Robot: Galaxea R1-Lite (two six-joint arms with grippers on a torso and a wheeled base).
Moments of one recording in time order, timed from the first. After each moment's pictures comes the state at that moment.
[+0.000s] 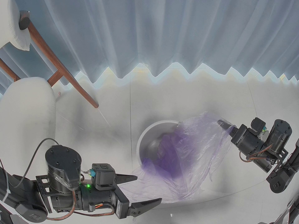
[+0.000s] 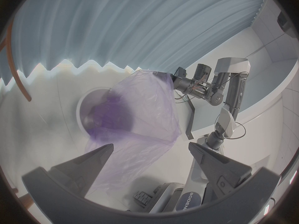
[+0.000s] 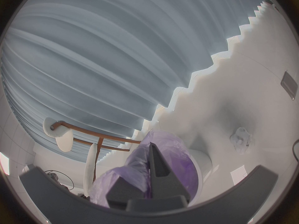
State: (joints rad) left arm -0.79 1.60 -0.35 -0.83 -0.28 -0.18; right arm 0.38 1.82 -0.27 -1.55 0.18 0.73
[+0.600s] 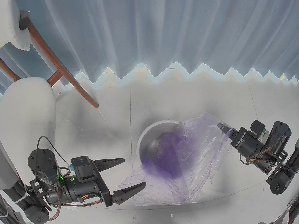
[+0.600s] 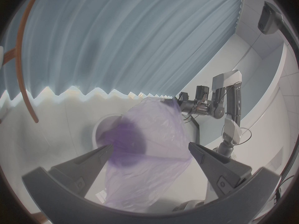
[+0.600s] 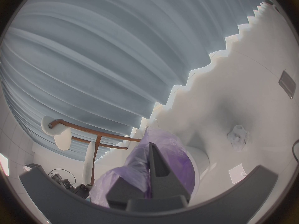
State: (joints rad) left arm -0.62 1.76 -0.12 -1.51 -0.40 -0.12; right arm 0.38 1.83 -0.25 -1.55 0.18 0.73
